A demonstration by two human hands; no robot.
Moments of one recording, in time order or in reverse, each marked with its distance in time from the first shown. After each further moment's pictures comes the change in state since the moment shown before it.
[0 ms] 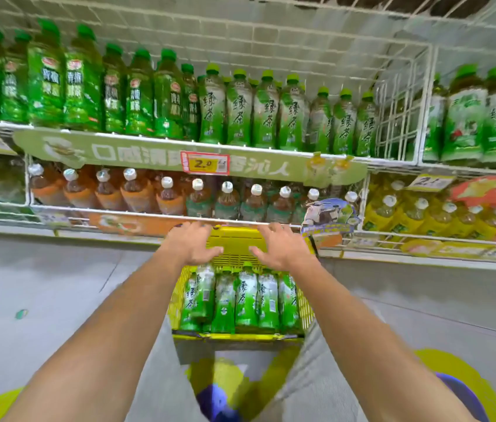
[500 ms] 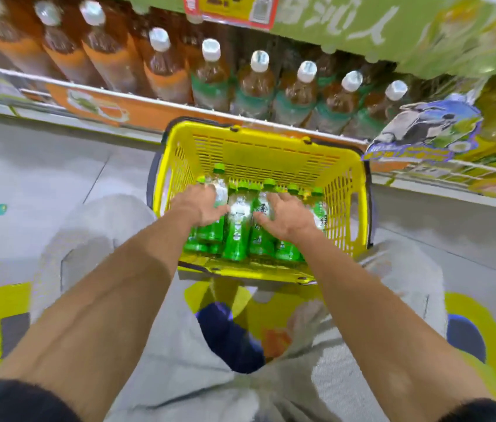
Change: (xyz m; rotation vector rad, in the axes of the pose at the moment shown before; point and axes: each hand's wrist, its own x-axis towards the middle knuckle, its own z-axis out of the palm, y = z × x) left_hand 0.046 -0.018 0.174 -0.271 -0.314 -0.206; right_hand 0.038 -0.011 0.170 0.081 -0.303 0.090
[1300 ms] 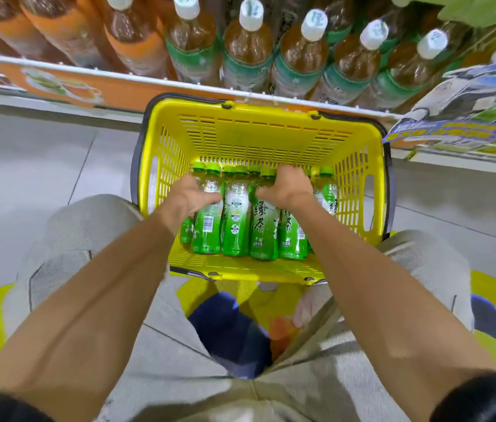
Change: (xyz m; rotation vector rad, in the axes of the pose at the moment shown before) left_hand 0.029 -0.002 0.016 -0.580 -0.090 -0.347; right_hand 0.057 0.000 -0.006 0.280 -0.028 0.220
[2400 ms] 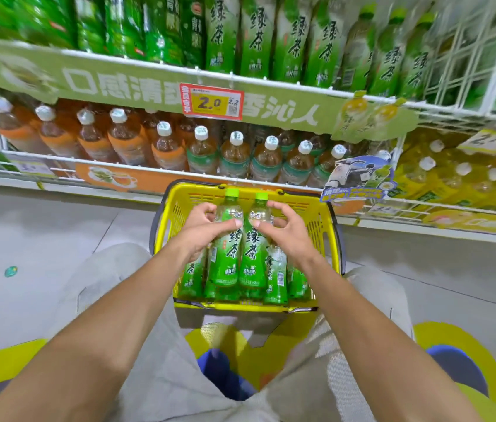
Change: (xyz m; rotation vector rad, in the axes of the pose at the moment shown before) left_hand -0.112 0.039 -0.036 -0.645 0.009 0.425; right_hand -0.112 0.012 -0.059 1.027 0.190 -0.318
